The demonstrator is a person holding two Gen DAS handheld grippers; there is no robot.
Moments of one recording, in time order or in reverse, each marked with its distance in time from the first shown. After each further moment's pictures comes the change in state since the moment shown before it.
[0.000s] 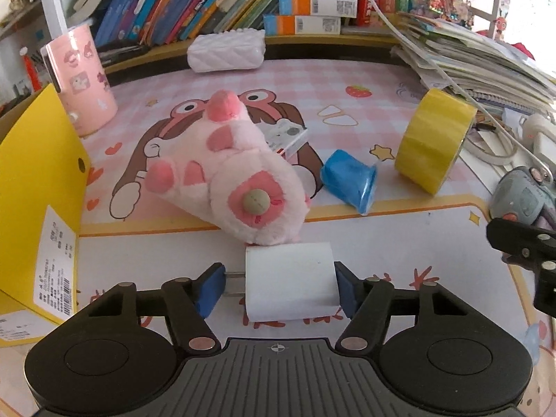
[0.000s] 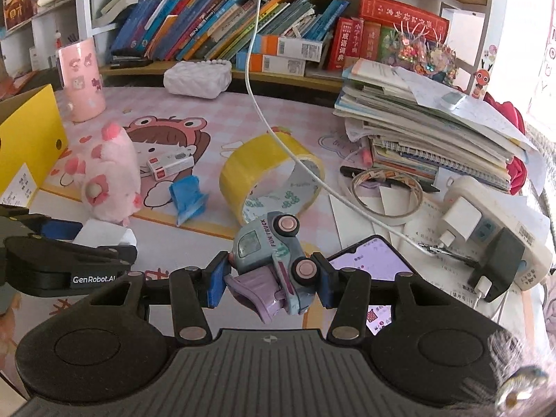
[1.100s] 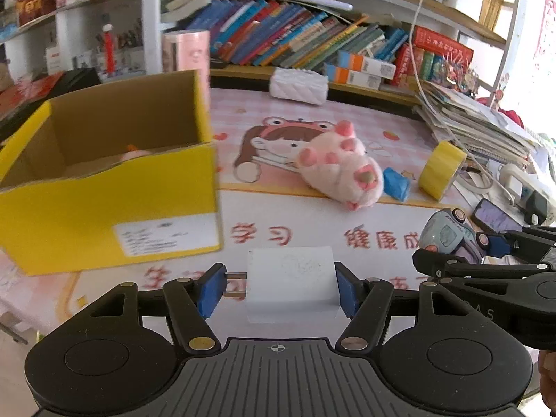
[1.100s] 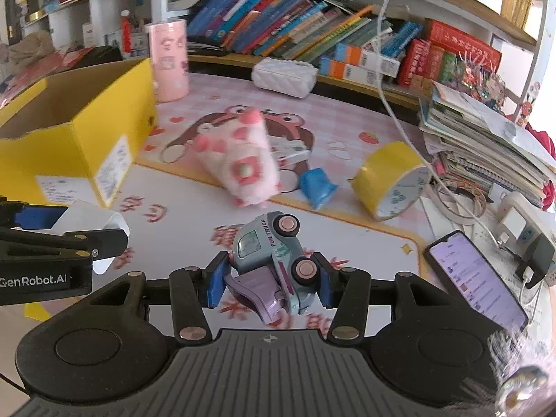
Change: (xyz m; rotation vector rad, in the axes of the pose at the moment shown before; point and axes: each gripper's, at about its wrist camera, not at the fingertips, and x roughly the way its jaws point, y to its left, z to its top) left arm -0.121 0.114 -0.079 -0.154 -0.131 -0.043; right arm -0.050 0.128 -0.018 -0.099 0.002 0.081
